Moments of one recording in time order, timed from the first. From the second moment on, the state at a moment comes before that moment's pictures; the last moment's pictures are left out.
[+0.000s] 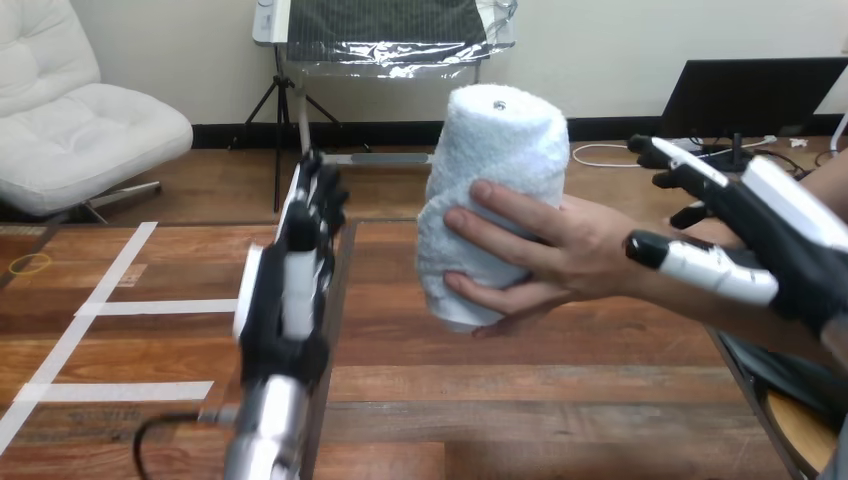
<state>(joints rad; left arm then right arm) -0.12 -0.05 0.01 0.48 -0.18 -0.61 -0.16 -0.03 -0.67 -0.13 -0.13 -0.17 -0.13 0.35</state>
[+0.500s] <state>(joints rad) 0.10 -0.03 0.00 0.28 -0.19 -0.60 -0.21 0.18 -0.53 -0.17 -0.26 -0.03 -0.23 0.29</state>
